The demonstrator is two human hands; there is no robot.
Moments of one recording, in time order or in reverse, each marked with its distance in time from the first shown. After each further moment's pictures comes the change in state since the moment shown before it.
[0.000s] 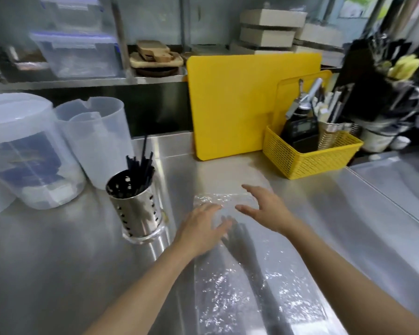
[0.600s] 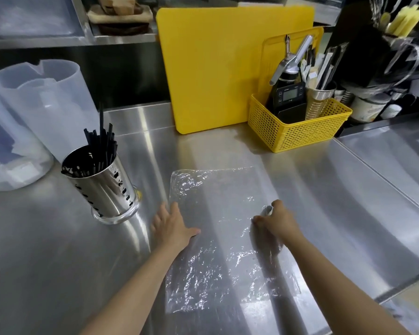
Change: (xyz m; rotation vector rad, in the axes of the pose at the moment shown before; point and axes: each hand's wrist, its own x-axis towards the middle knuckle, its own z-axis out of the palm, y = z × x) left_hand -0.007 -0.026 0.070 0.218 -0.004 -0.501; right_hand -0.051 0.094 0.040 0.178 -0.048 0.715
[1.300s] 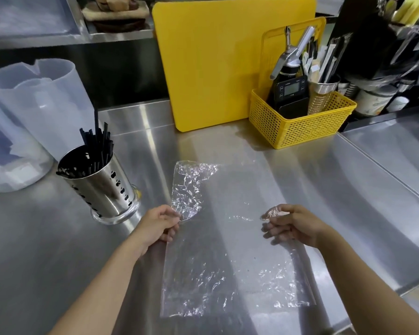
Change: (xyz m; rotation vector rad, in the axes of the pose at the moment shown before) left_hand 0.017 -0.037 -0.028 -0.877 -0.370 -0.042; right_hand 0.009 0.036 -0.036 0.671 -0.522 -0.037
